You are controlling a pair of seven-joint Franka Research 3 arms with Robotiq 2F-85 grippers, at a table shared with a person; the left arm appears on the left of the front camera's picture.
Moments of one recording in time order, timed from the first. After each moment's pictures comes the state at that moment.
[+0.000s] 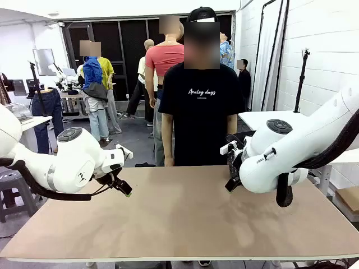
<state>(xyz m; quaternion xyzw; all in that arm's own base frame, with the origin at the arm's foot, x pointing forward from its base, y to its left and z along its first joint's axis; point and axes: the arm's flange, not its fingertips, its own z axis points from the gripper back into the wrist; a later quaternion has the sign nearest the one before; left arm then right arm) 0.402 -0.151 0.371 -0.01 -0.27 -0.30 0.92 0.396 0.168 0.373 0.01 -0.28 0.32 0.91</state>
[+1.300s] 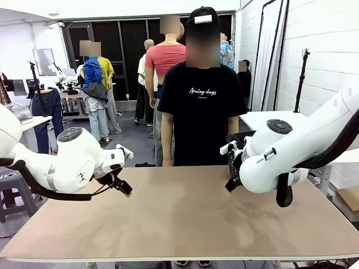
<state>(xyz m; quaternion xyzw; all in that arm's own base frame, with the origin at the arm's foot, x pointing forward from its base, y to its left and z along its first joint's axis) 0.402 -0.151 0.371 -0.01 -0.27 -0.30 0.92 0.396 0.168 0.373 0.01 -0.28 0.32 0.91</state>
